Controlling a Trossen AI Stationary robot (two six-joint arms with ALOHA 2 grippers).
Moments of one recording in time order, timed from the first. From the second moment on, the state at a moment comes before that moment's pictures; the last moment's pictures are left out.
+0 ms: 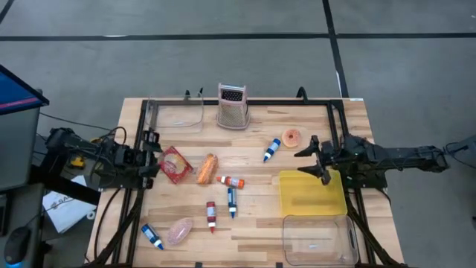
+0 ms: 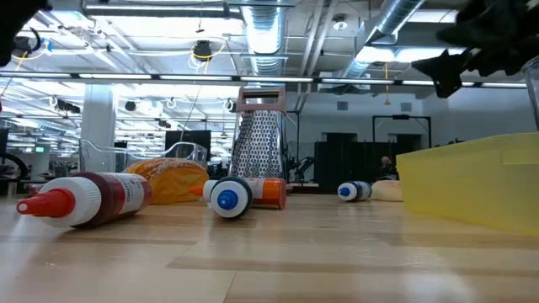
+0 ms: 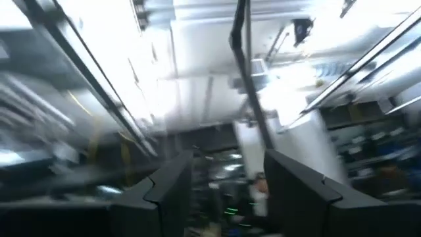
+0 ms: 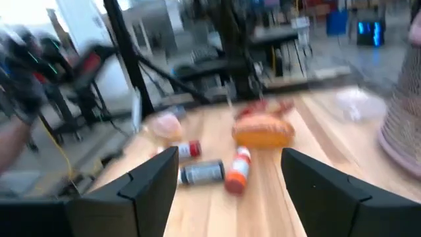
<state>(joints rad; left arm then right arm) -0.27 0.49 0.09 1.13 -0.05 0.35 -0.03 0.35 0.20 0.04 -0.11 0.19</state>
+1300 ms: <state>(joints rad) -0.28 0.74 0.34 0.85 -0.55 0.74 -0.07 1.62 1.06 -0.70 0.13 -0.78</state>
